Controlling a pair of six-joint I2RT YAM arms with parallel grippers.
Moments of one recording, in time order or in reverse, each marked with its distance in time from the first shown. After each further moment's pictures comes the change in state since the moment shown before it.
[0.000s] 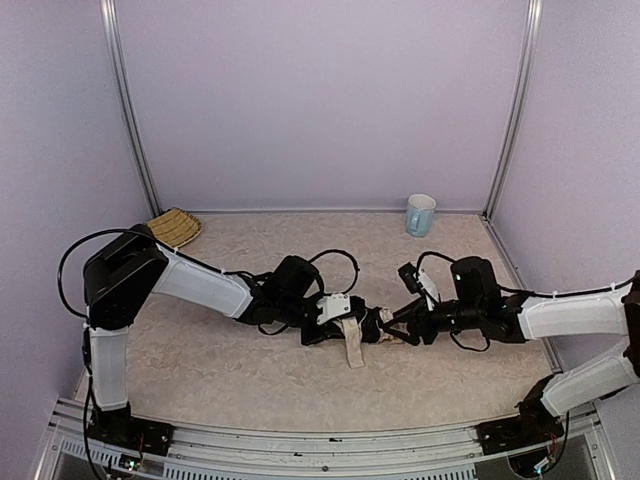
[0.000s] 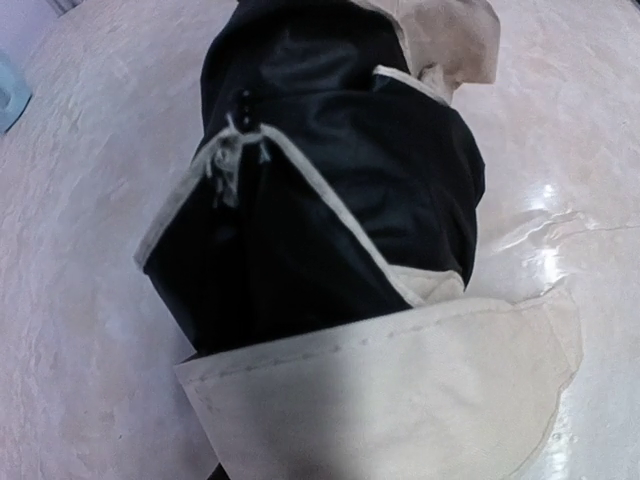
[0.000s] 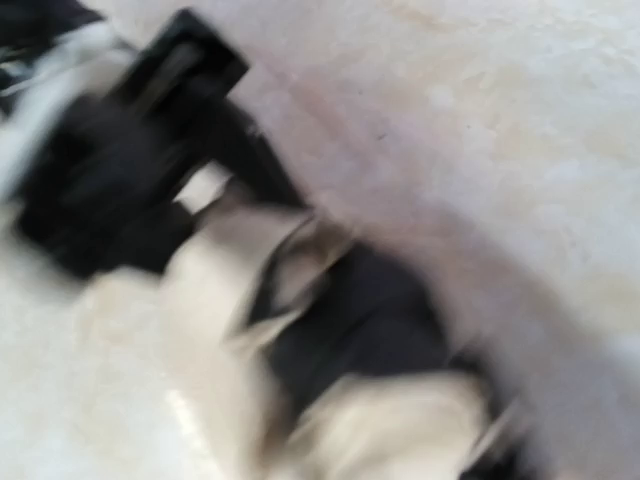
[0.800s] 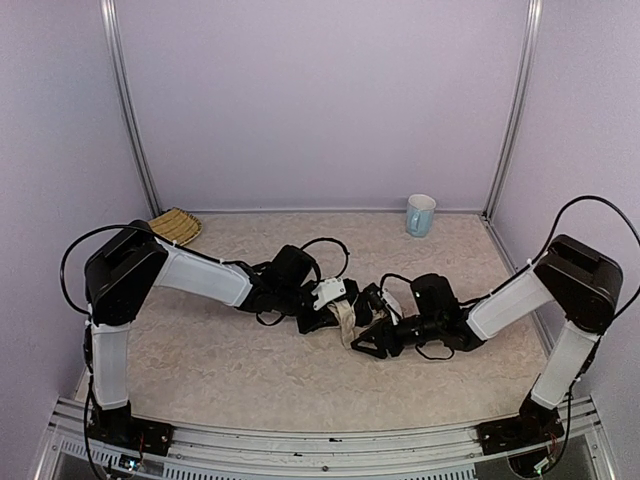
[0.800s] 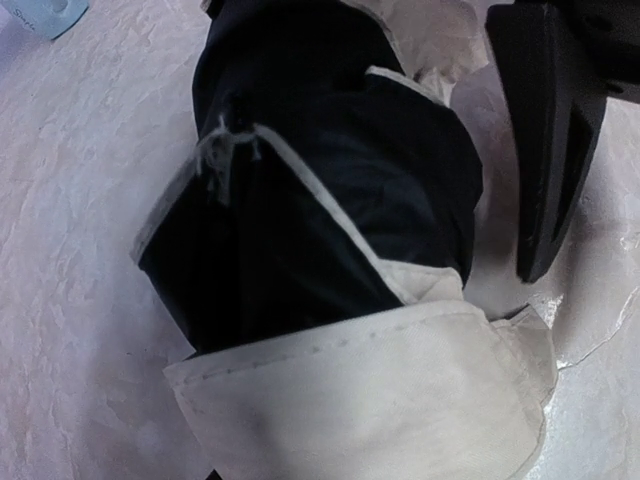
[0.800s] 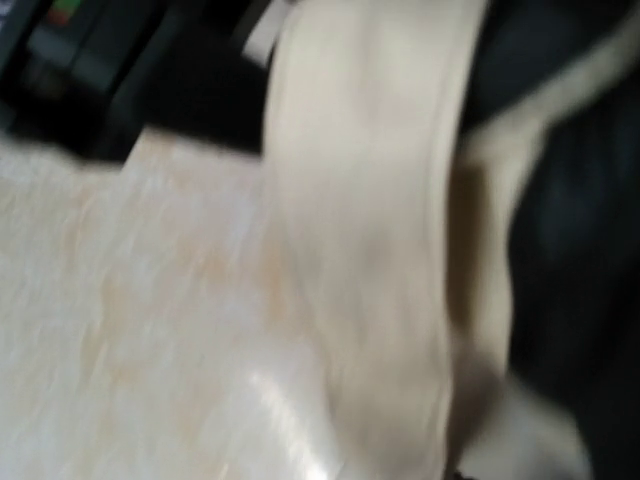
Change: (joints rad) left arm 0.054 0.018 0.066 -0.084 -0.084 -0.128; right arm 0.095 0.405 0.043 0.348 -0.072 0.156
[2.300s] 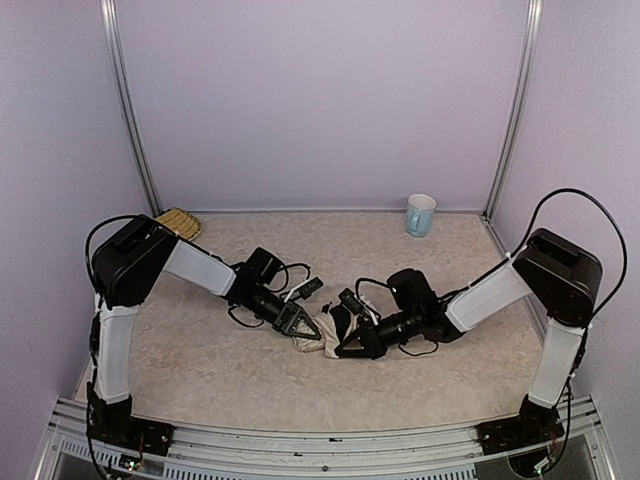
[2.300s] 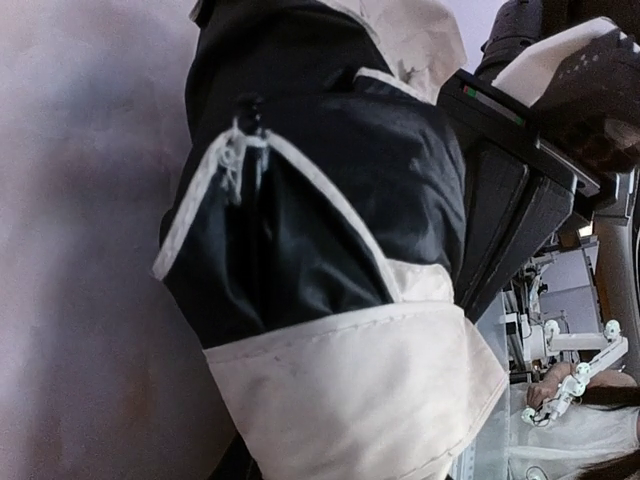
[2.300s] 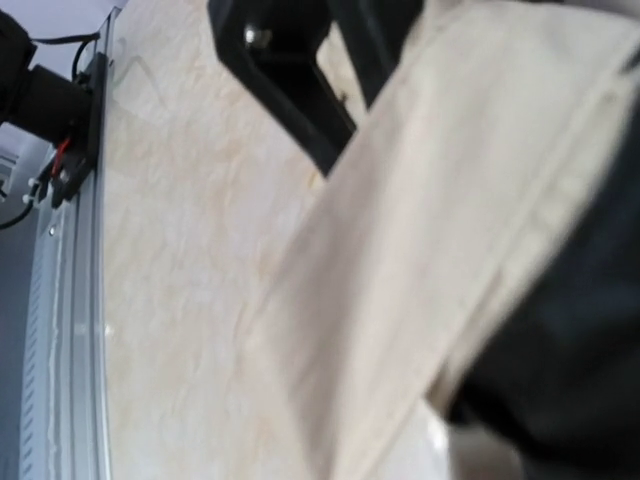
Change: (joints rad) left arm 0.218 0.105 -0.041 -0.083 0.852 -0.573; right arm 0.053 0.121 0.153 -0.079 -0.232 0.069
